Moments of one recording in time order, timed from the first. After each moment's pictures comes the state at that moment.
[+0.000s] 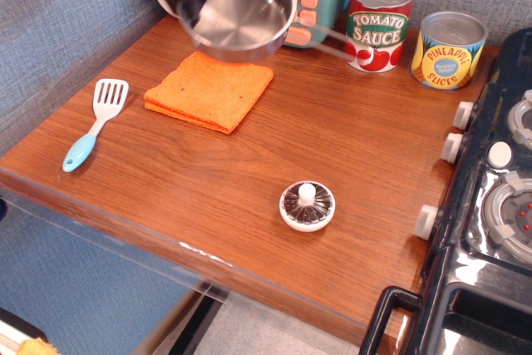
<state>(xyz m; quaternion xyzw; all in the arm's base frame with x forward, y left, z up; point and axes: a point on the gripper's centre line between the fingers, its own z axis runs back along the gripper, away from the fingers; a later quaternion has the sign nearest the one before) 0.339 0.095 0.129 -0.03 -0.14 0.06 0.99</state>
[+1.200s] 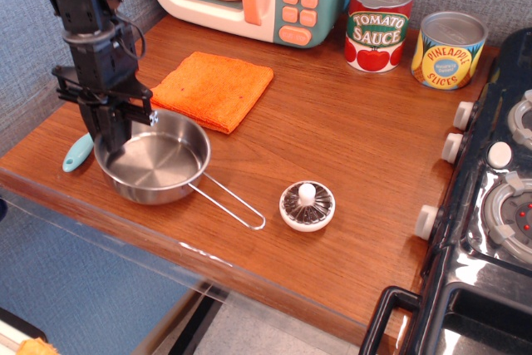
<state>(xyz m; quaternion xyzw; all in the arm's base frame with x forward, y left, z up) 0.261 0.131 0.028 -0.01 0.03 0.00 1.00</state>
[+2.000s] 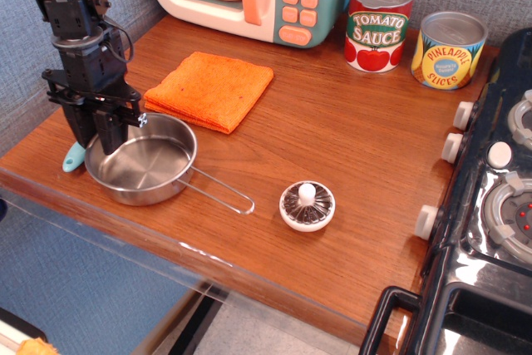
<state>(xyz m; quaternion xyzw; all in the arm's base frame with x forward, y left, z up) 0.261 0.147 0.026 0.00 0.02 0.01 1.00</state>
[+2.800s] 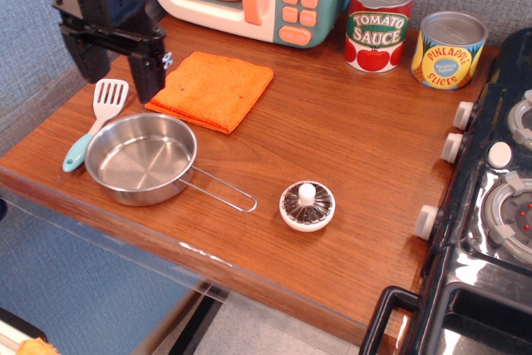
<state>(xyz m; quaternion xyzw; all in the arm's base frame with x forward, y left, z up) 0.277 0.110 0.097 0.03 -0.06 -0.02 1.00</state>
